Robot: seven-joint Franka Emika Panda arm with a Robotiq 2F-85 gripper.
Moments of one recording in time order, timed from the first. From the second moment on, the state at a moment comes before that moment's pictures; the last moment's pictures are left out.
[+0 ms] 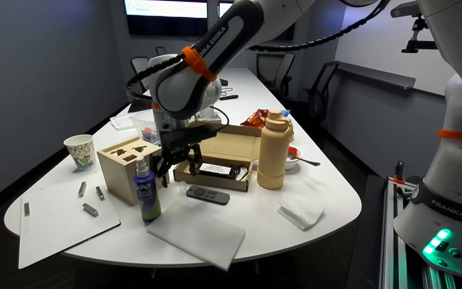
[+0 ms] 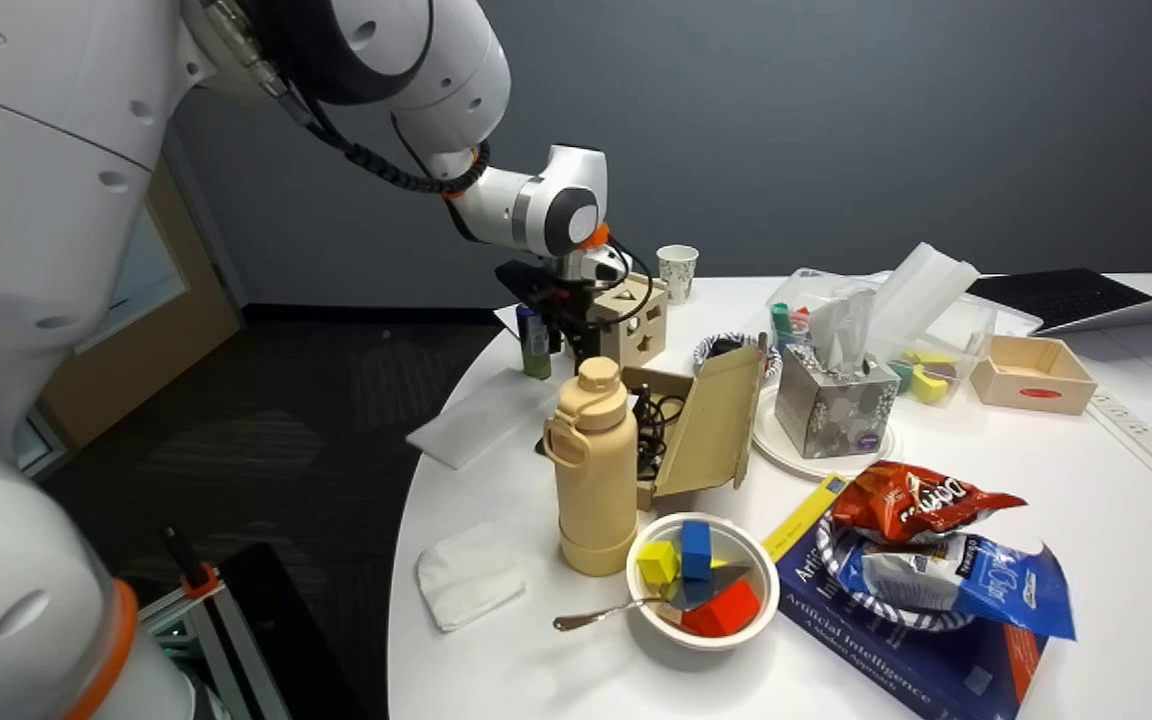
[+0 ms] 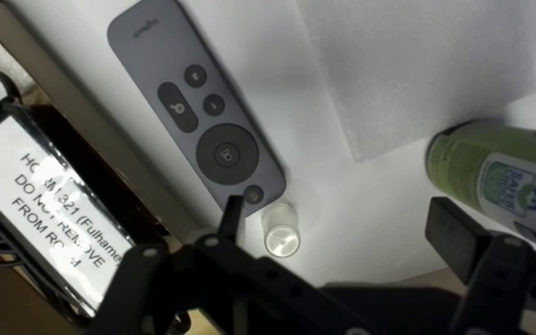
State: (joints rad) arm 0.26 0.65 0.09 -1.75 0.00 2.33 0.57
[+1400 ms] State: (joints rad) arm 0.29 0.76 0.02 -1.63 0.02 2.31 0.72
